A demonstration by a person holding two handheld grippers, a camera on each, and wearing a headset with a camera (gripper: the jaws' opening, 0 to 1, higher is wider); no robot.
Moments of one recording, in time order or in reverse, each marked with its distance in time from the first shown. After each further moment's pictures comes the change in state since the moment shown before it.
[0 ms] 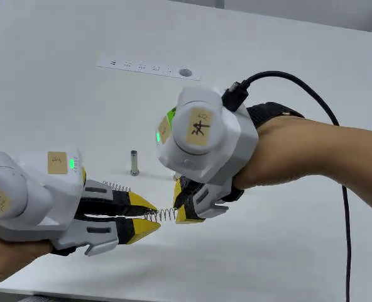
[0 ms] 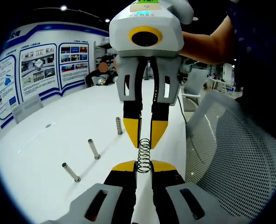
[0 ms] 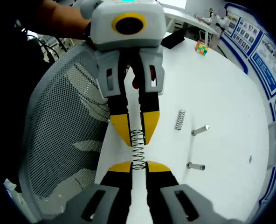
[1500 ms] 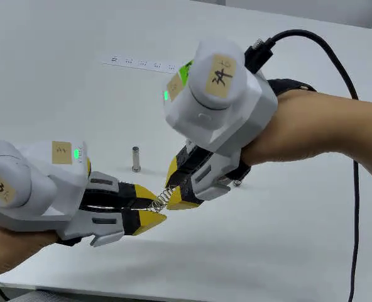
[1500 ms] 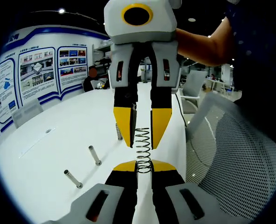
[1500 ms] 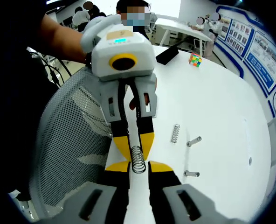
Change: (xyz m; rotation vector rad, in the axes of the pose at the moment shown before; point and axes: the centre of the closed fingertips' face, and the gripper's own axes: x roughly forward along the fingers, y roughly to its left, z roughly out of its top) left arm -0.003 -0.002 0.014 0.025 -0.035 0.000; right arm -0.025 -0.003 0.025 0.060 -0.138 0.013
